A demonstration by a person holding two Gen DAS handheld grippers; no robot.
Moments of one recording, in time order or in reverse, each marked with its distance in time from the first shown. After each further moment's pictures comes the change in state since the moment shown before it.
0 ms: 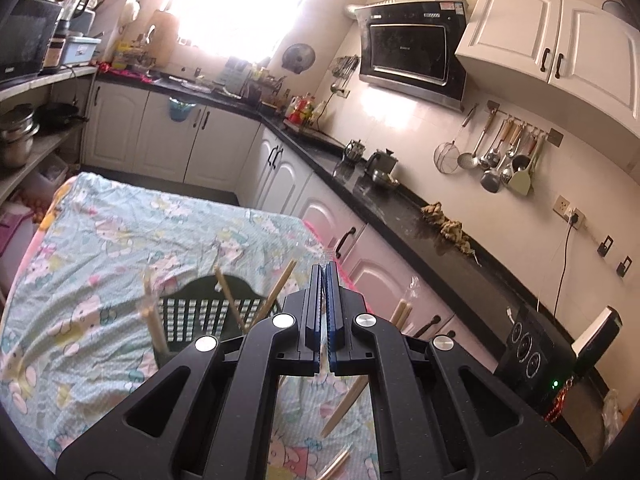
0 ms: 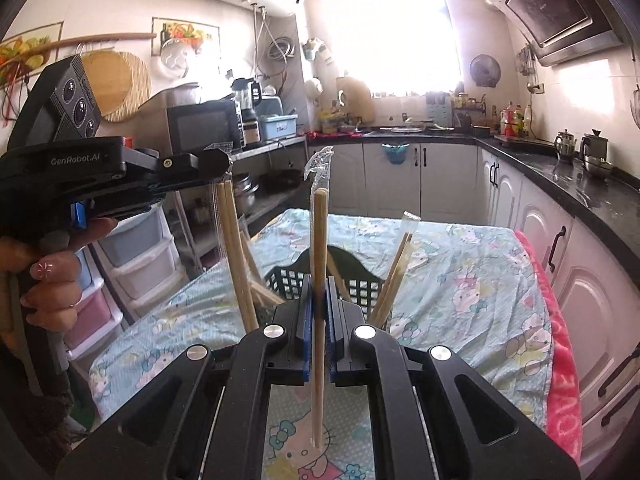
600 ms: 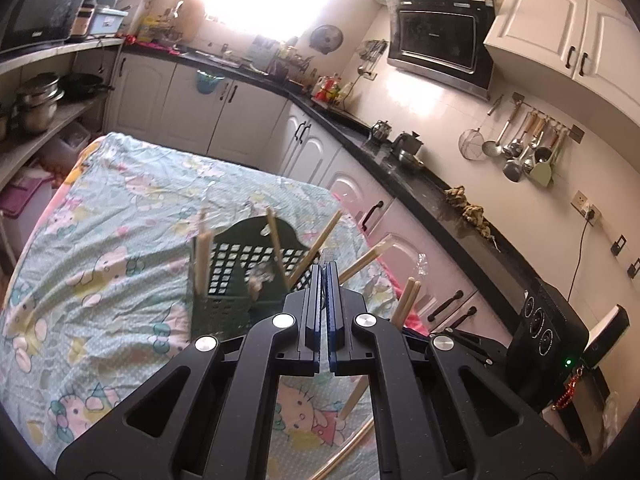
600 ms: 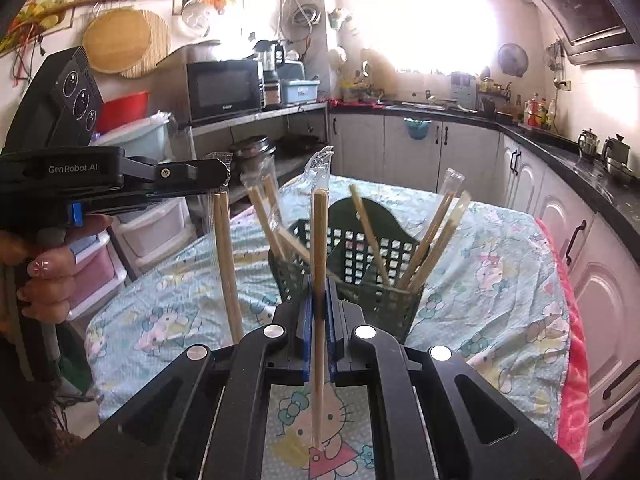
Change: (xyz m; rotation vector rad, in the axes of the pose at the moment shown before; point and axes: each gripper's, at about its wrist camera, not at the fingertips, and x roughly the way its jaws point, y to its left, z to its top) left arm -0.013 0.037 -0.042 -0.058 0.072 0.062; right arm 0.022 0.024 -0.029 -0.080 0.117 0.038
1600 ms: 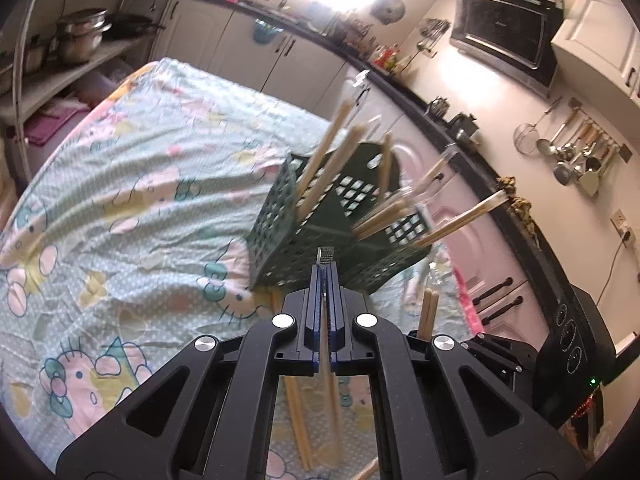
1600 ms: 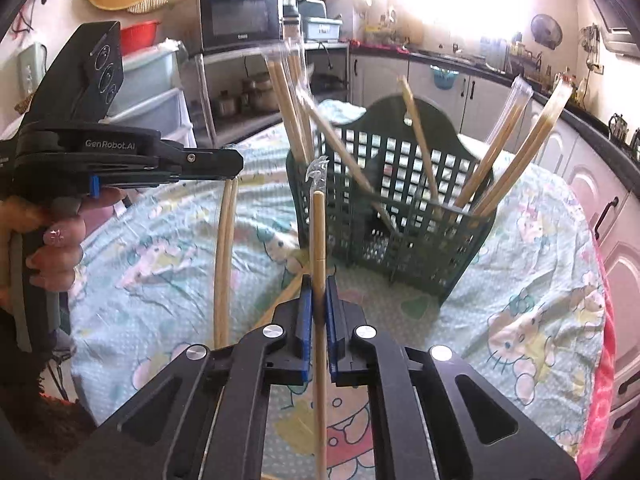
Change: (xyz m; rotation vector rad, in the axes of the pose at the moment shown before) left arm 0.027 0.081 -0.045 -0.148 0.113 0.112; right arm 0.059 0.015 -0.043 -0.079 0.208 0.044
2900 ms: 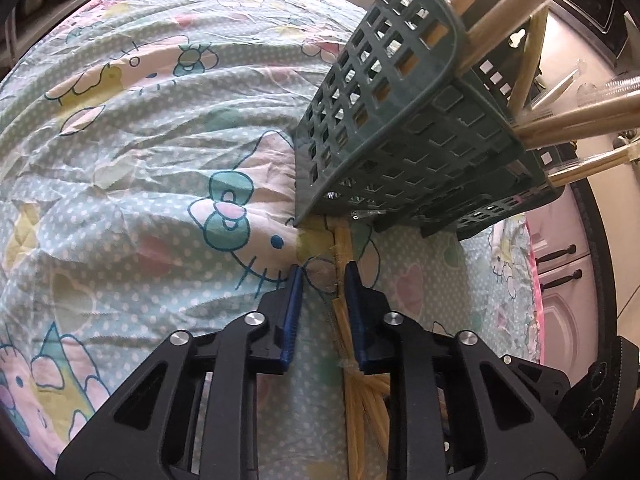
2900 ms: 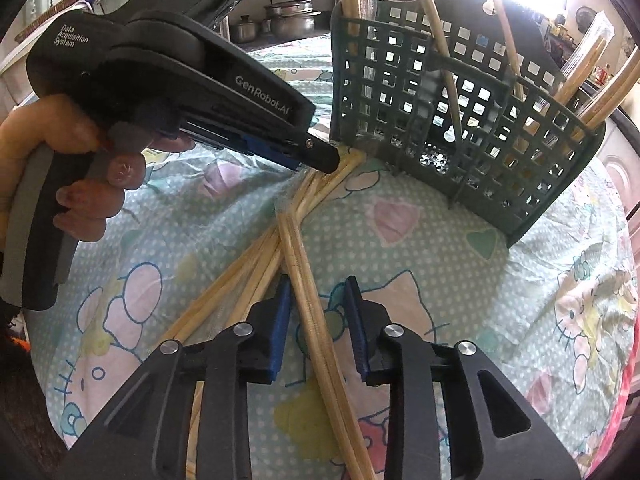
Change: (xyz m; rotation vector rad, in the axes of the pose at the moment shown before) left arm 0.125 0.048 -0.034 -0.092 0.322 0.128; right arm 0.107 0.036 -0.055 -0.109 0.250 0.023
